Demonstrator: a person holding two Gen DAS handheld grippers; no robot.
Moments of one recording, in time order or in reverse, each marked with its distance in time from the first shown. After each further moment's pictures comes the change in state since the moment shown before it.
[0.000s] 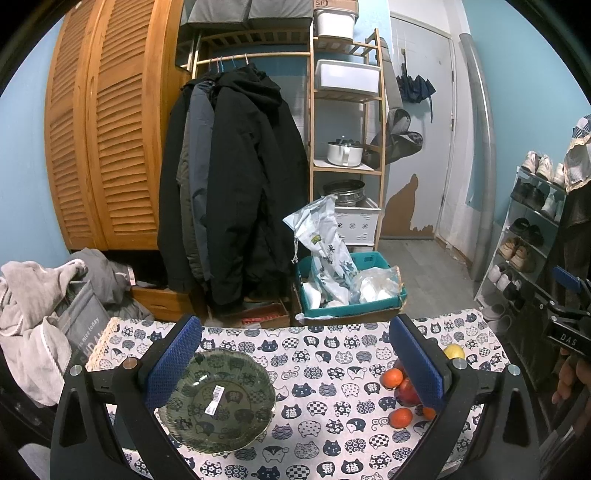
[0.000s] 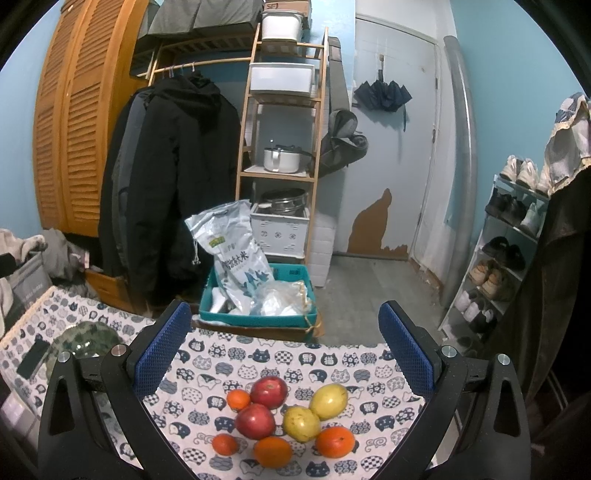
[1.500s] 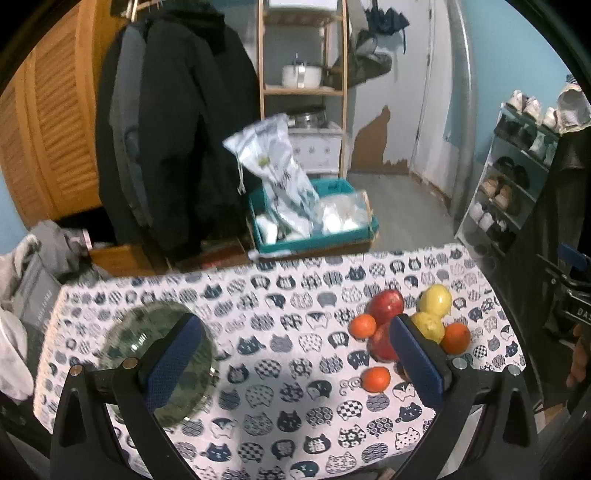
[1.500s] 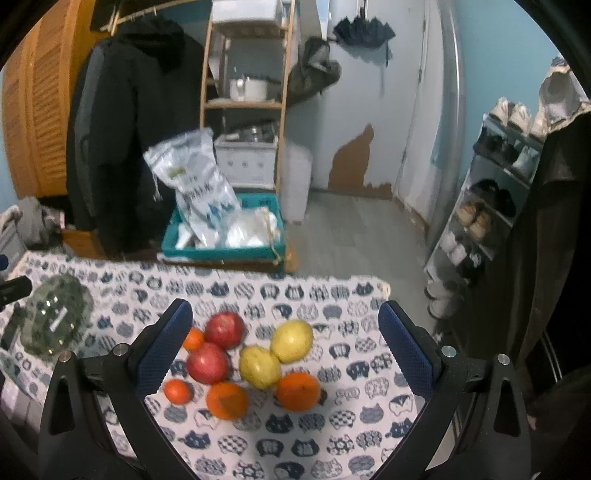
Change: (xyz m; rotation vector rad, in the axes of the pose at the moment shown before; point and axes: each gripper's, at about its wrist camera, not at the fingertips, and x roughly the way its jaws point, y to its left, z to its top) left arm 0.093 -0.070 -0.053 0.057 0.275 -0.111; right arm 0.047 -0.063 -0.068 0.035 0.255 -0.054
